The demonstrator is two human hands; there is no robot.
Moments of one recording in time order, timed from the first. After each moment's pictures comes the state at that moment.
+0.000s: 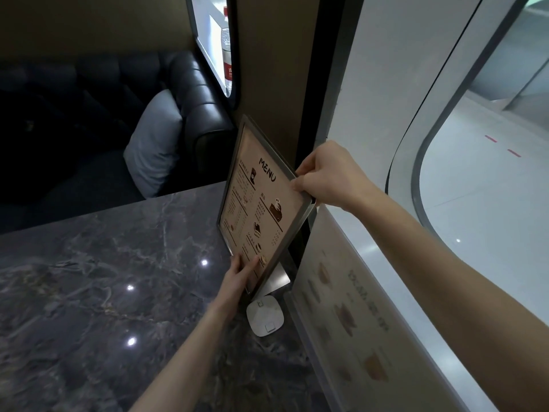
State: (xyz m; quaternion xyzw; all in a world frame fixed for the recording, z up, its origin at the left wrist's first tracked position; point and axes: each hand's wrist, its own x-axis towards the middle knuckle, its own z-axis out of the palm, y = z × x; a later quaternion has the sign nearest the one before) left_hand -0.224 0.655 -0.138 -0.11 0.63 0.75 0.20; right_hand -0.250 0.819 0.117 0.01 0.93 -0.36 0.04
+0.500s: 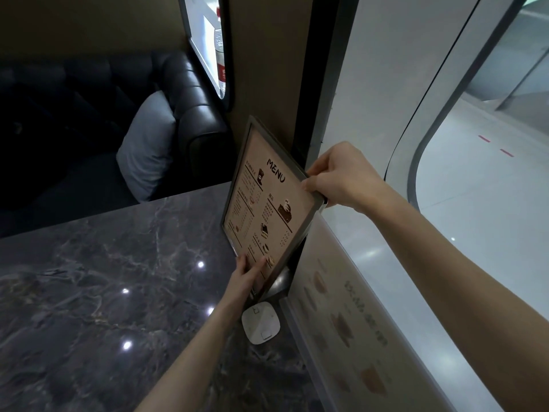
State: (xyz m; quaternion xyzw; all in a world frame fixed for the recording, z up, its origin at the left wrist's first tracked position) left_hand -0.234 0.676 -0.135 -0.10 0.62 0.74 0.21; right_hand -0.254 0.837 0.123 0.06 0.92 -0.38 0.05
